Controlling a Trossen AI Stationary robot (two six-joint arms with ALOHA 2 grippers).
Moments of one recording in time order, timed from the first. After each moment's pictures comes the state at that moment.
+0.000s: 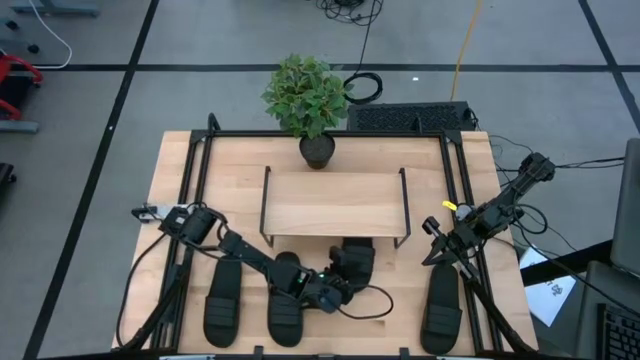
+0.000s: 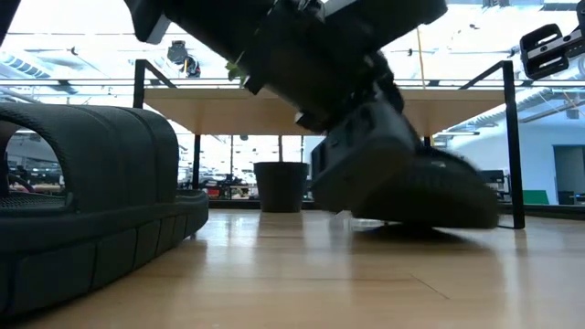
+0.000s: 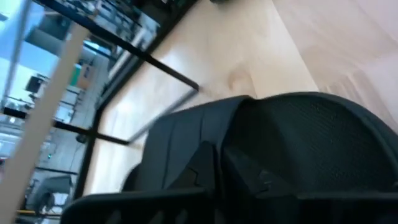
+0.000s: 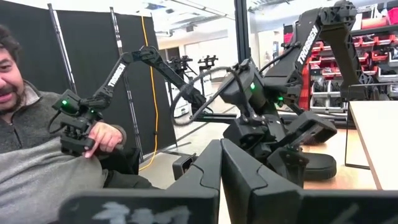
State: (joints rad) left arm -0.45 2.24 1.45 0.18 -0.74 0.44; right arm 0.73 0.17 0.02 0.29 0.19 0.11
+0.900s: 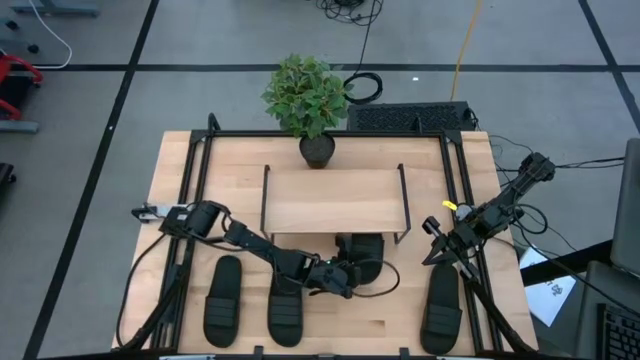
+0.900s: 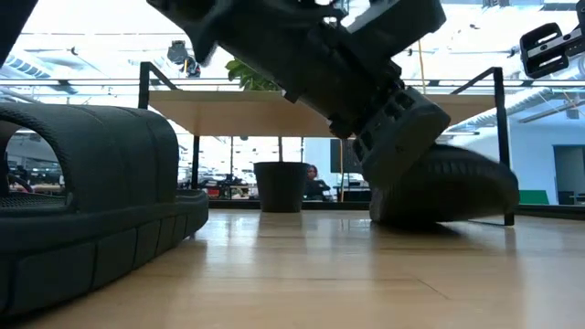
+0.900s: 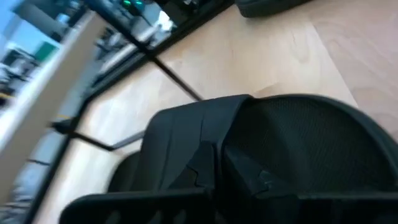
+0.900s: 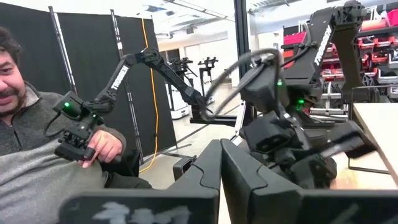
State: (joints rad) left arm -0.35 2.24 1.45 0.26 -0.62 0.33; right arm 0.73 0.17 0.02 0.30 0.19 0.11
